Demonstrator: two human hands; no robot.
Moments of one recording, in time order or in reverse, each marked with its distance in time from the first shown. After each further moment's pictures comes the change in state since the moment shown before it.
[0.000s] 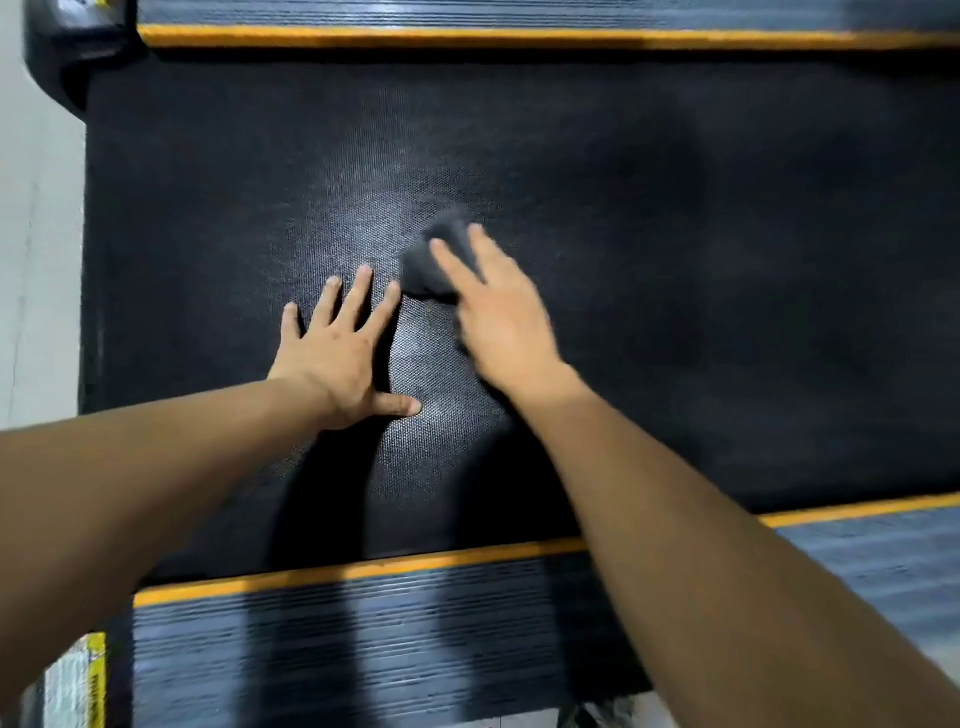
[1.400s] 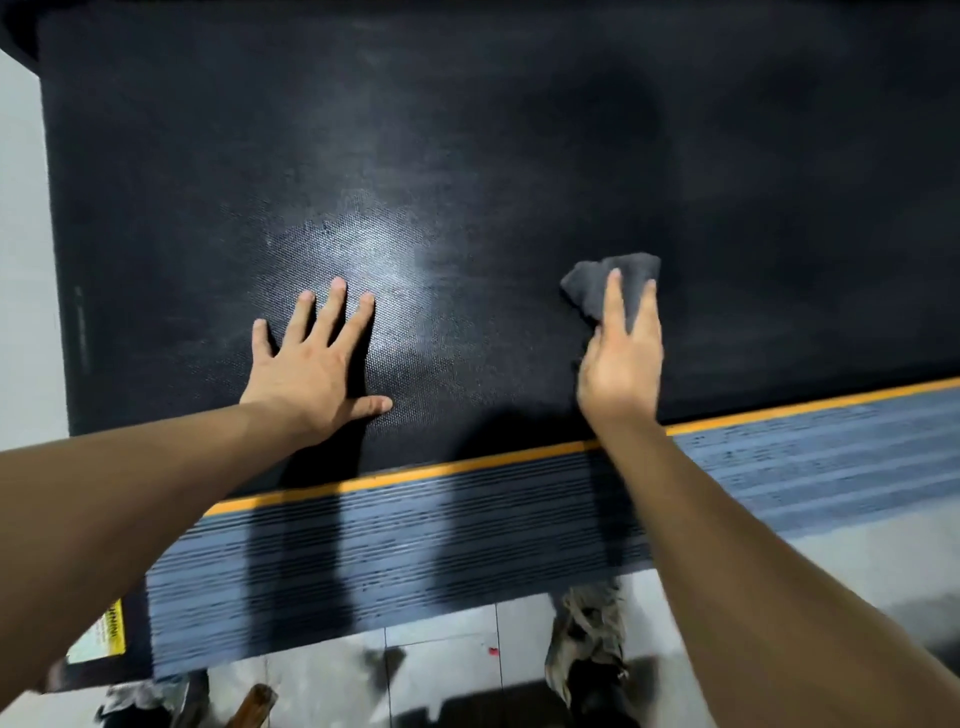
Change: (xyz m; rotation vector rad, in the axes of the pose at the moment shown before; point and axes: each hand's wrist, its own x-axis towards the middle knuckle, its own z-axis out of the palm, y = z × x) left_hand -0.063 0.002 0.051 -0.012 -0.001 0.019; right_hand -0.164 0.069 -0.030 -0.068 0.201 0.587
